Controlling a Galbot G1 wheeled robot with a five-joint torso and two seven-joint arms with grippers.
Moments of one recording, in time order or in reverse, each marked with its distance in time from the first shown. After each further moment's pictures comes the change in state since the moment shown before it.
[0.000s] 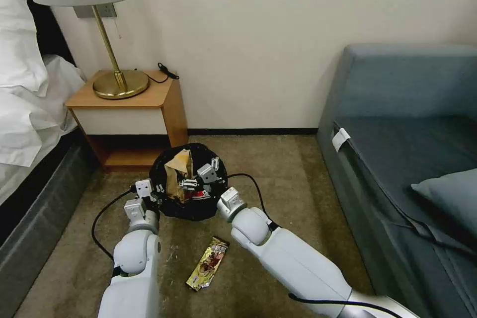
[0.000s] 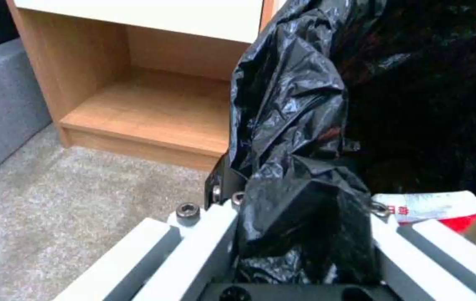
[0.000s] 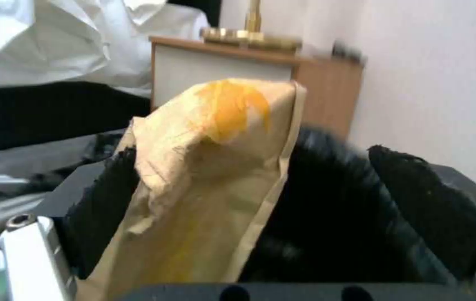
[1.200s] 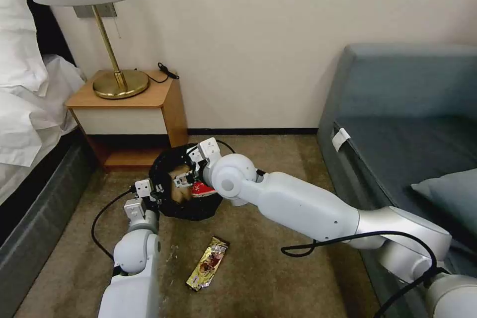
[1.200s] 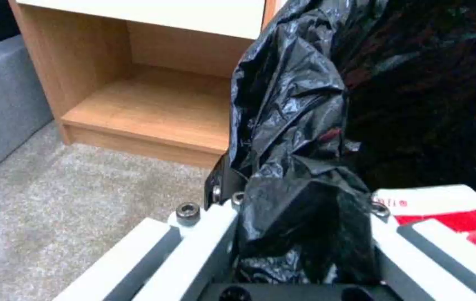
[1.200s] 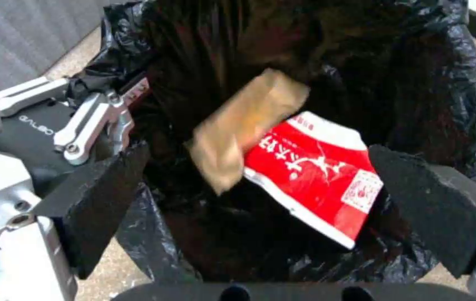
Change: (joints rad) left arm -0.006 -0.003 -0.002 0.009 0.005 0.002 -0.001; right arm 0.509 -0.045 -0.308 0.189 1.065 -0.808 0.632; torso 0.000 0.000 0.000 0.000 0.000
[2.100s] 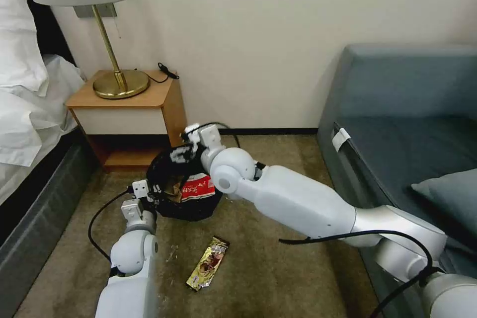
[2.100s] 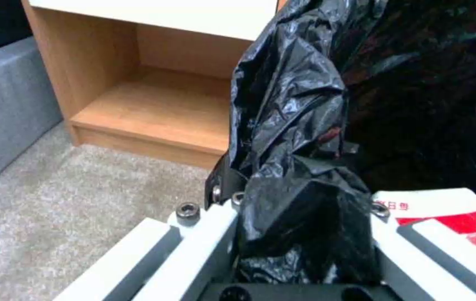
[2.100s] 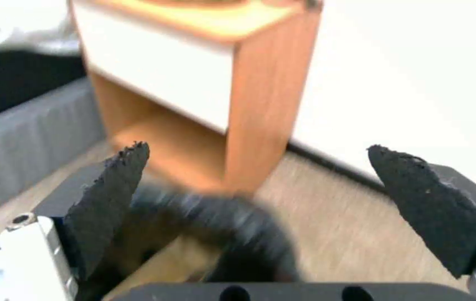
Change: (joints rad) left arm 0.004 0.012 -0.019 -0.004 -0.016 -0.001 0.002; right arm -0.003 0.002 0.068 -0.104 -0.483 0.329 -0.228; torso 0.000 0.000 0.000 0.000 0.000
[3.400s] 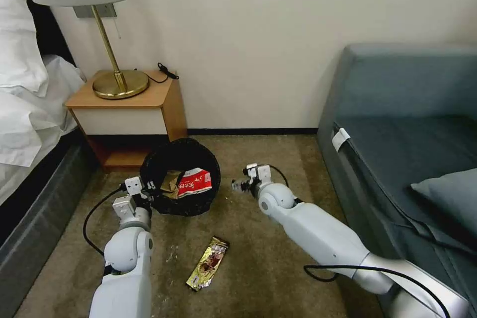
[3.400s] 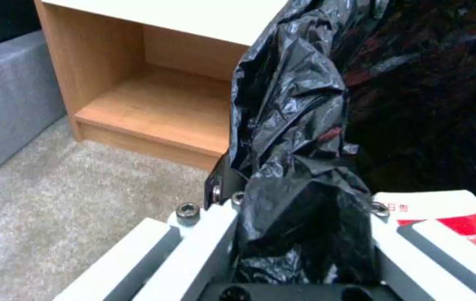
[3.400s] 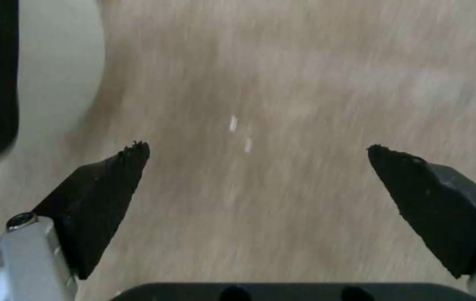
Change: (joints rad) left arm -0.004 0.005 -0.010 -0.020 -0.052 0.023 -0.018; right arm -0.324 -0.049 0.182 -0.273 0.129 -0.119 -0.041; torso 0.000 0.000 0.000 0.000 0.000
